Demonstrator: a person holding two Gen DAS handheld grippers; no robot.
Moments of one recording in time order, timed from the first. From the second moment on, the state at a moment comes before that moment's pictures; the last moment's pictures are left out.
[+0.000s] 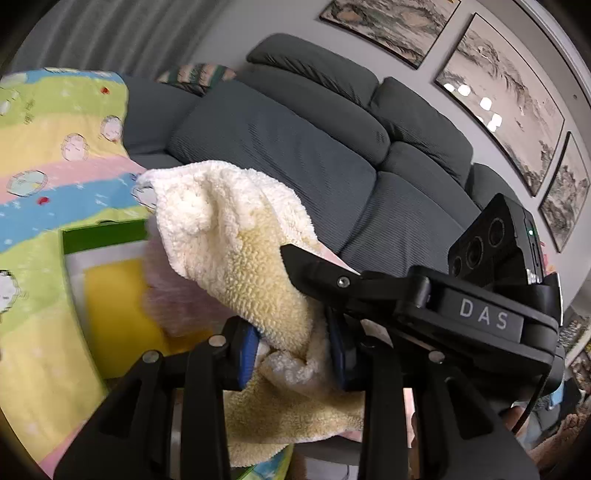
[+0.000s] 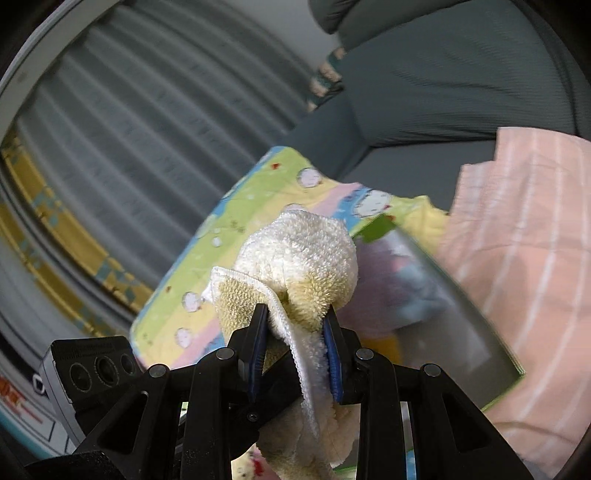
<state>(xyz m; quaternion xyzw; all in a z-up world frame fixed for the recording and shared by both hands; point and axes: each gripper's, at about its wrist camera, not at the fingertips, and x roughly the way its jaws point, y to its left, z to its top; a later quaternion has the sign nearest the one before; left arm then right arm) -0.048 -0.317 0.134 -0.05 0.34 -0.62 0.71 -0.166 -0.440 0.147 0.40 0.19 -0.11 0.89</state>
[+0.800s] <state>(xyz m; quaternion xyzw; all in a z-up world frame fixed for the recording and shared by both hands) -0.030 -0.365 0.063 0.01 0.53 -0.48 0.70 -0.137 -0.482 0.078 0.41 0.32 -0.21 0.83</state>
